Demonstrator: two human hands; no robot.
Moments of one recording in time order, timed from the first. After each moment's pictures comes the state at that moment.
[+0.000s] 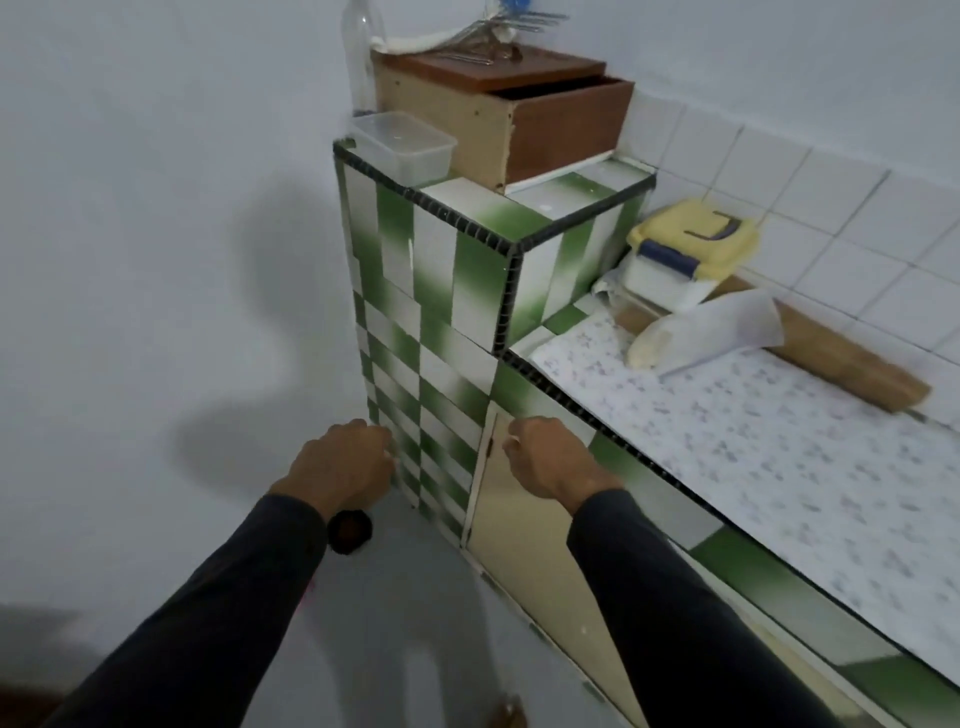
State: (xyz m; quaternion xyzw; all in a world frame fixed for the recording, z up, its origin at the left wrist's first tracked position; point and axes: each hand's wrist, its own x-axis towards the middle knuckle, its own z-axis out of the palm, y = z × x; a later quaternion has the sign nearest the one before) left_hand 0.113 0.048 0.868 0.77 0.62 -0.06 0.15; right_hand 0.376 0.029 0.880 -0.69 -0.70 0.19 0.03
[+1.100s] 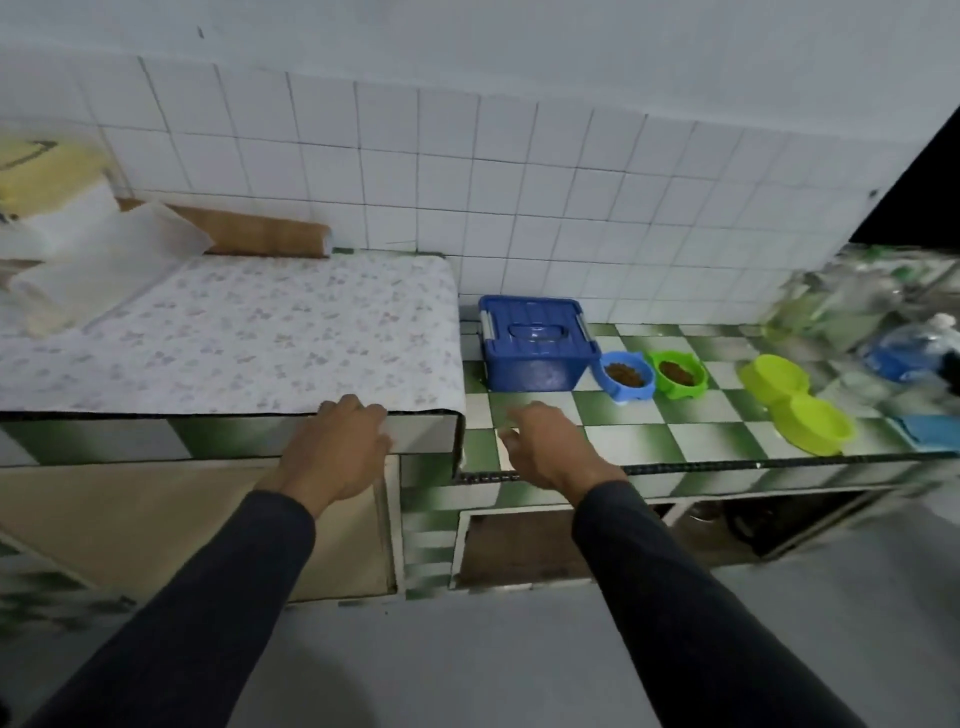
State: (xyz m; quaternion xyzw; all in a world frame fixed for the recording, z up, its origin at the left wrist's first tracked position) left_hand 0.626 -0.283 0.879 0.96 0.25 -0.02 0.10; right_hand 0.794 -0.494 0.882 -0.91 -0.37 0.10 0.13
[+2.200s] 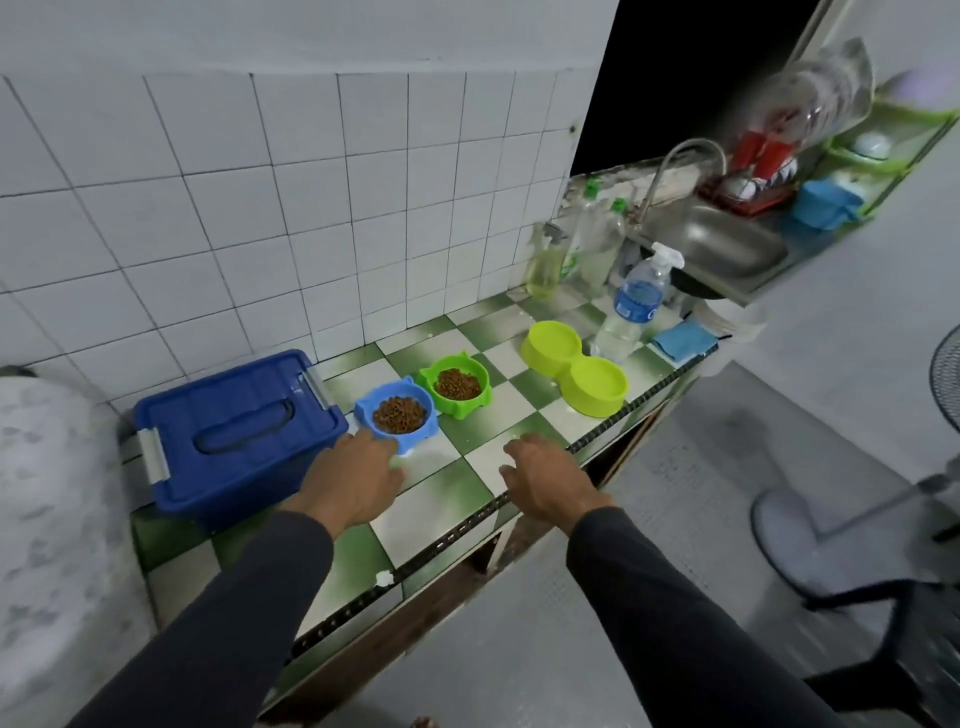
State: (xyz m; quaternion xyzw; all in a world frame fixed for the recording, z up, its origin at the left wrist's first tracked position) left_hand 1.049 -0.467 0.821 0.99 -0.04 -0.13 0.07; right_hand 1.067 -0.723 0.829 -0.98 -0.12 0.12 0.06
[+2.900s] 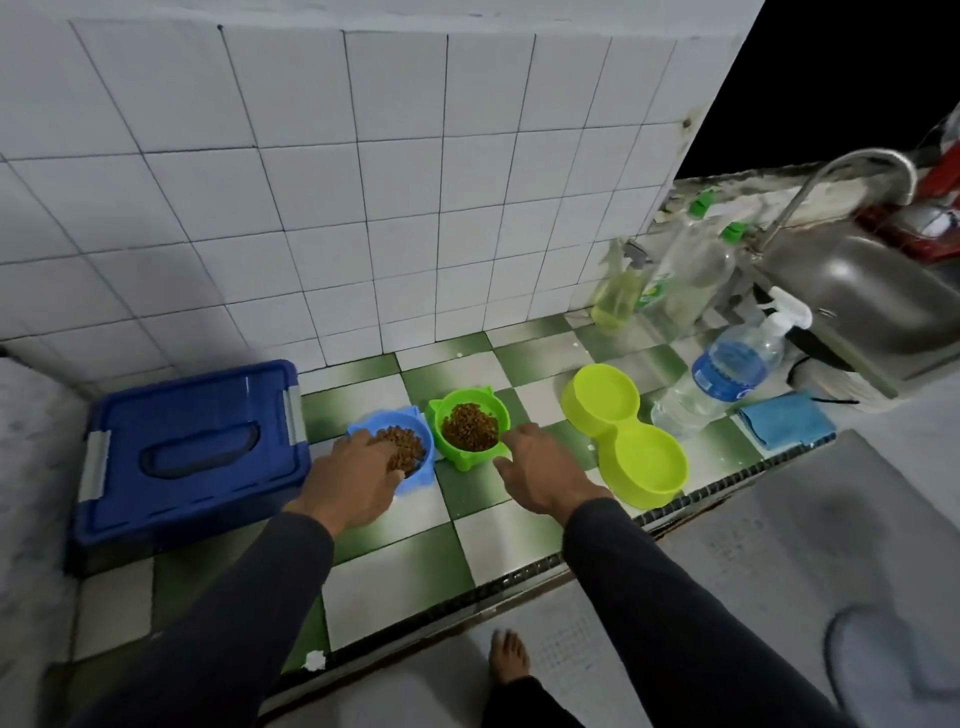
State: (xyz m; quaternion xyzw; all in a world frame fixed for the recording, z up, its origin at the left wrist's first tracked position) left_hand 1.178 -0.498 0.768 0.97 0.11 -0.16 0.13; right_hand 1.272 -0.742 0.780 -0.95 -0.24 0.17 0.10
